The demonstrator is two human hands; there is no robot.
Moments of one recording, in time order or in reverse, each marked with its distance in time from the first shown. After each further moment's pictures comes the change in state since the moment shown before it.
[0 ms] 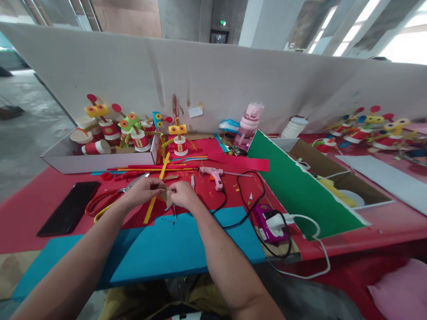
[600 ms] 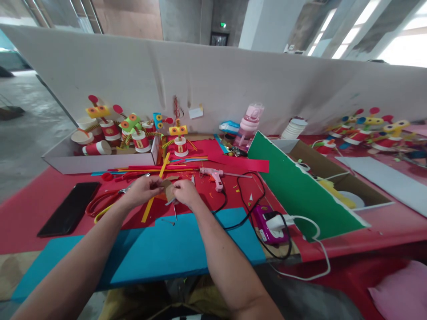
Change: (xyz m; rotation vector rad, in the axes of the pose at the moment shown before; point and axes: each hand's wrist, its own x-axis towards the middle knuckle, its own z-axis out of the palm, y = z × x) left_hand -0.001 0.002 -0.003 -0.004 0.084 0.002; right_hand 0.006 0.009 0.005 0.476 0.018 0.183
